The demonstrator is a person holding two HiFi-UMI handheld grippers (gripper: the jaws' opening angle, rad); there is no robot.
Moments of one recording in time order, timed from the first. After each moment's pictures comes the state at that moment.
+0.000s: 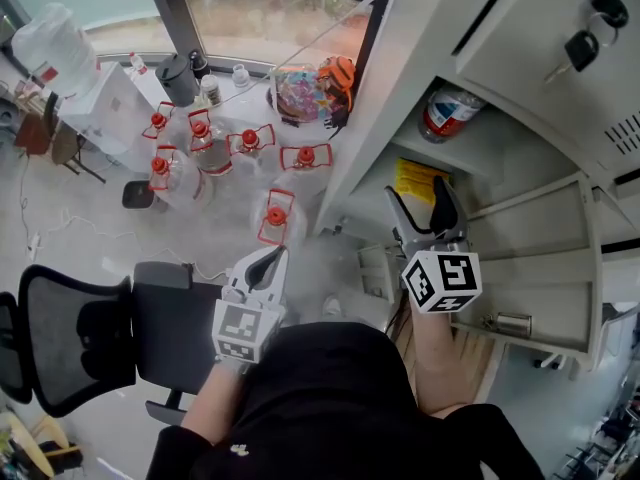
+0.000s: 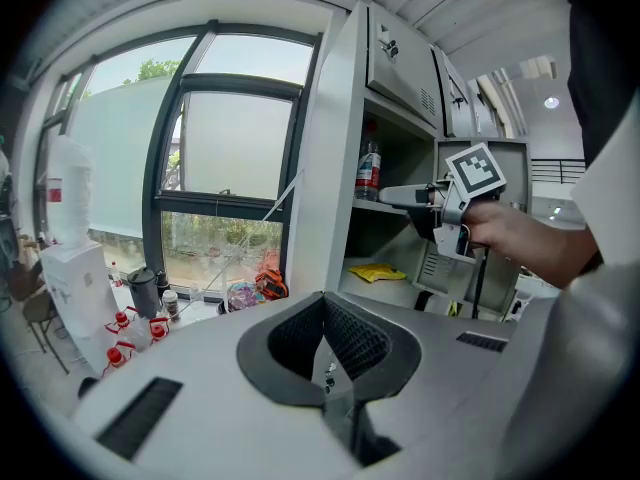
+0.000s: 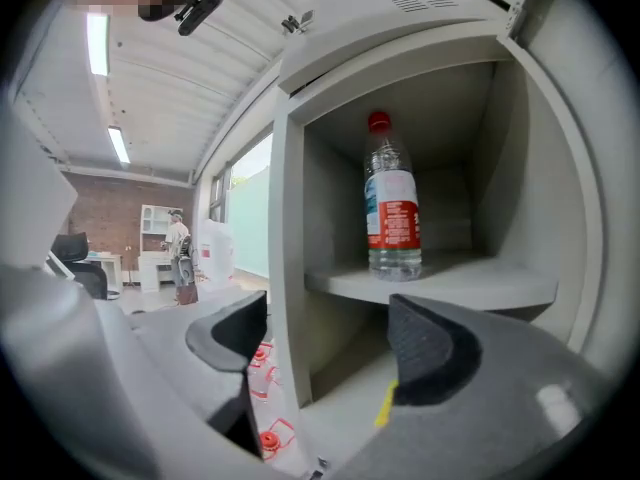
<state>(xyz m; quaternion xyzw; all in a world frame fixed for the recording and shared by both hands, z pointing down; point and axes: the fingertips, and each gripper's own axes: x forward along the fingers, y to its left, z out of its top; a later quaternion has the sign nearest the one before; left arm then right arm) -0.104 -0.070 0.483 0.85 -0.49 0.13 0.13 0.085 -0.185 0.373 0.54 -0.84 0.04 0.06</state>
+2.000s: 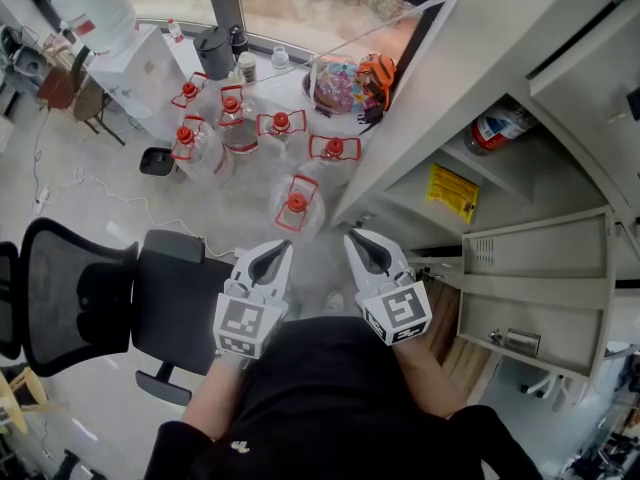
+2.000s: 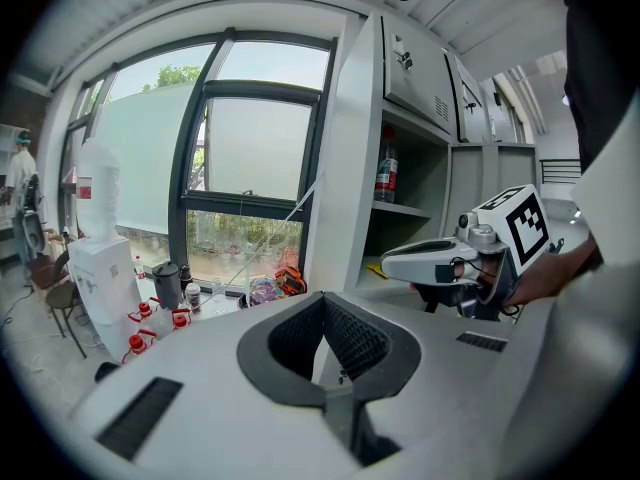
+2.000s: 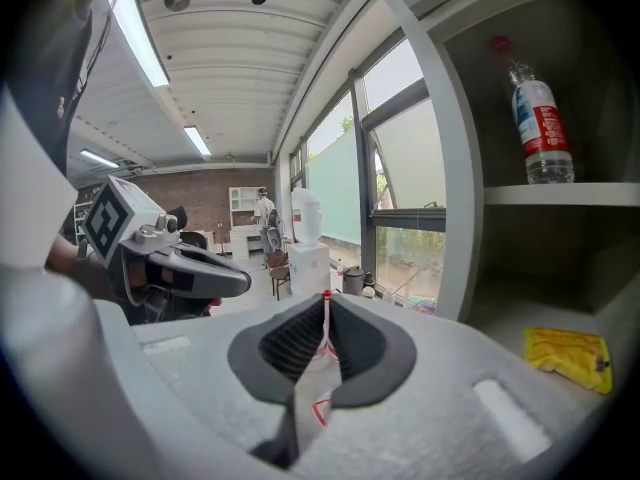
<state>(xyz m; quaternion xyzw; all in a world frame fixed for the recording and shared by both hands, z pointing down) -0.149 -0.042 0.484 0.82 -0.53 0.12 0.14 -0.060 -0.083 0.466 0.31 -0.94 0.05 0.14</state>
